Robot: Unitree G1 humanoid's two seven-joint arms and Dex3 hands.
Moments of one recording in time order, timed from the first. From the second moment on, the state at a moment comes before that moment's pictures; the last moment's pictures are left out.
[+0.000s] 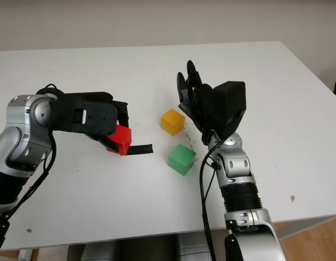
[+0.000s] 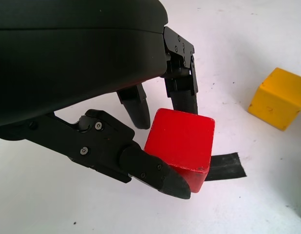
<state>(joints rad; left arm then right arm) -0.73 0.58 -0.31 -0.09 0.72 0.48 -0.96 -0.61 -0.14 -0.06 0.31 0.15 0.25 0.18</state>
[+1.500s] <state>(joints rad) -0.69 0.48 -0.38 -0.07 0.75 0.62 -0.79 -0.60 -0.13 -0.05 0.30 0.14 0.24 0.17</state>
